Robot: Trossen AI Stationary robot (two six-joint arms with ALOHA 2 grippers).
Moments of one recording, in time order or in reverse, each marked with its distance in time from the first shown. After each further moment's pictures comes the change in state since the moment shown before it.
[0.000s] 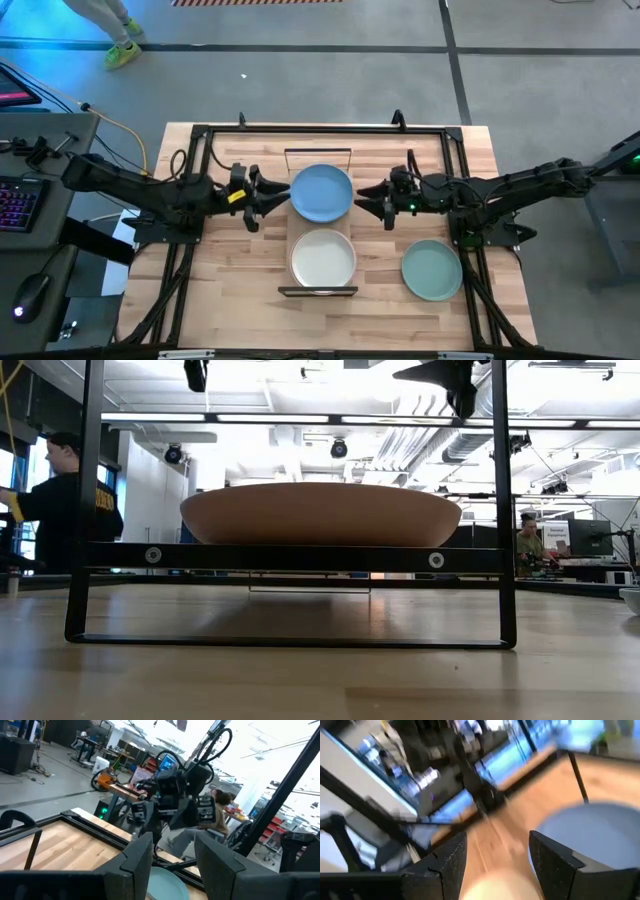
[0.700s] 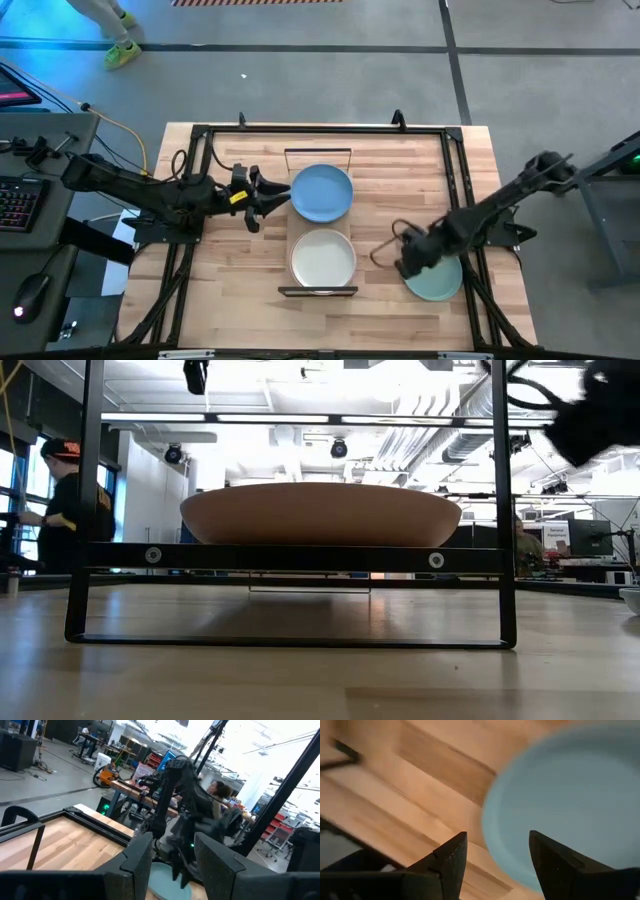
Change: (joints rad) left arm 0.001 0.000 0.001 -0.025 0.000 -0.004; right arm 0.356 0.186 0.008 -0.907 -0.416 0.923
